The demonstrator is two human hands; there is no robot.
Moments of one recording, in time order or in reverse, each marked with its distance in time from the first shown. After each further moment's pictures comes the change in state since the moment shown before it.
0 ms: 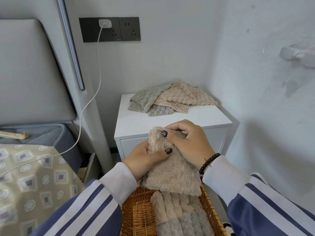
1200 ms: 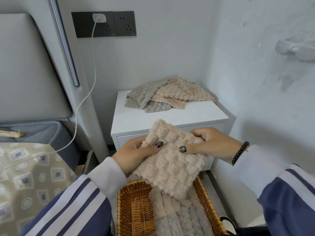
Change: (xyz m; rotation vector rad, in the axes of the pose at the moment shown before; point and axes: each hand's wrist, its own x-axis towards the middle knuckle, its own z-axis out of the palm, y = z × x) left_hand -0.001 0.003 -0.014 0.010 -0.069 -0.039; right_hand -0.004 0.014 -0.067 -0.023 -0.524 0.350
